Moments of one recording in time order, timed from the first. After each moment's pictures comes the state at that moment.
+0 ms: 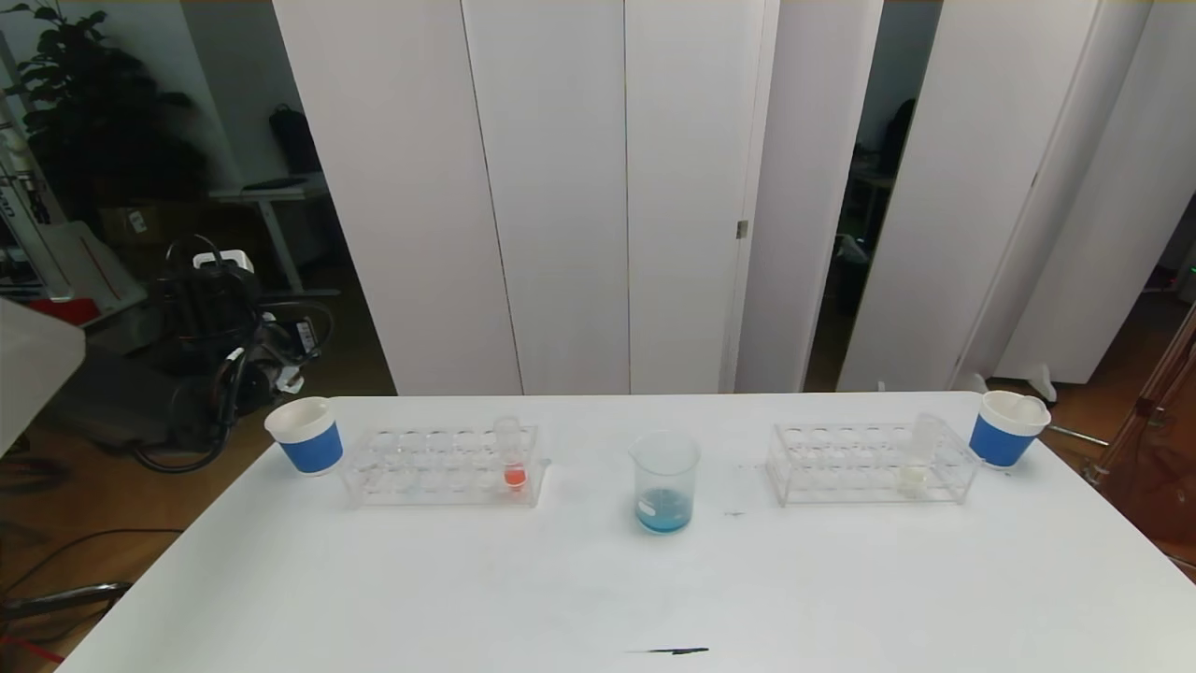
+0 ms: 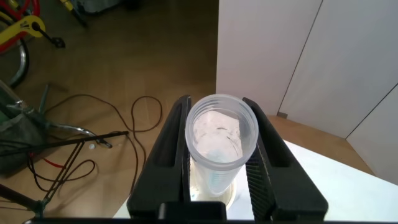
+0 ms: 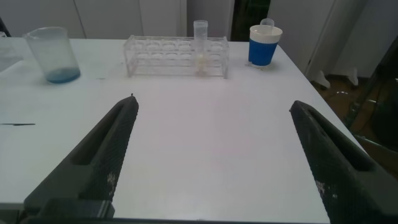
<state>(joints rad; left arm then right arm) 0.16 2.15 -1.26 -0.75 0.37 -0.02 0.00 0.00 0.00 0.00 -0.01 0.01</state>
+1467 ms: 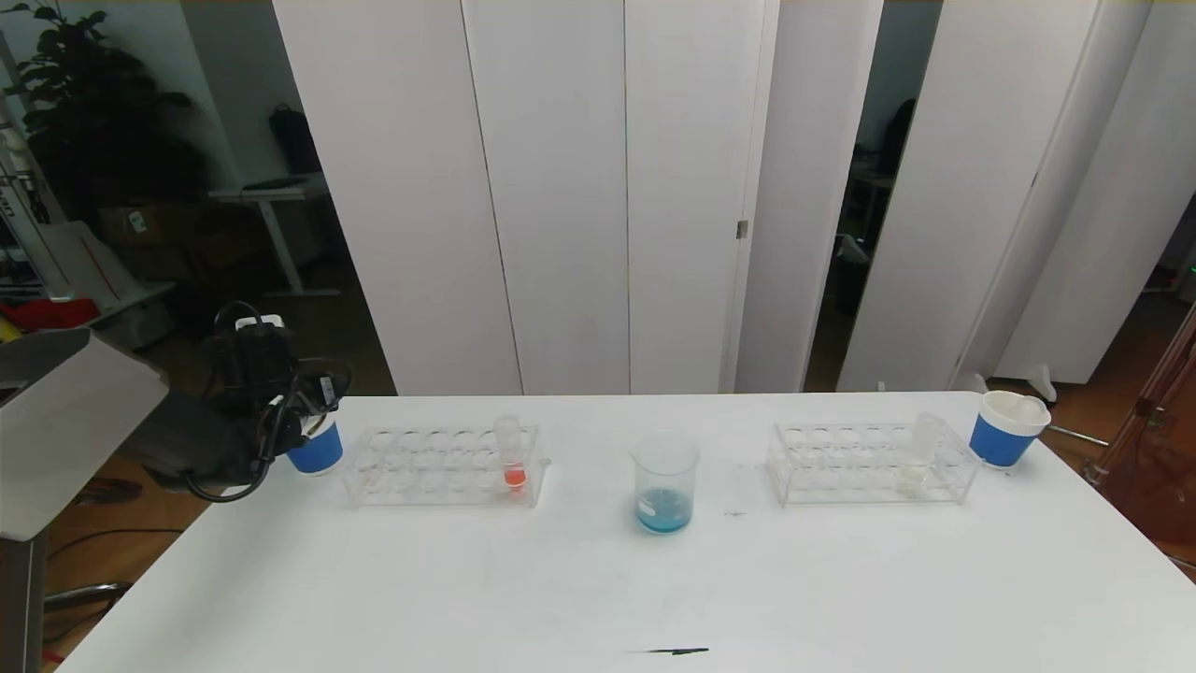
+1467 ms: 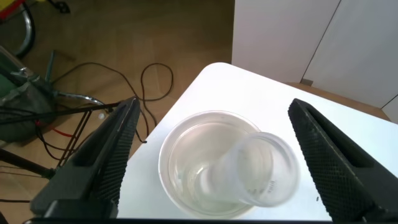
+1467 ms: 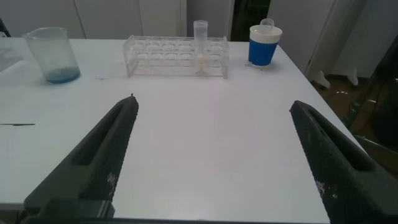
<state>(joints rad) 0.18 2.34 -1.28 -0.77 0.38 -0.03 0.00 0.00 0.00 0.00 -0.01 0.01</state>
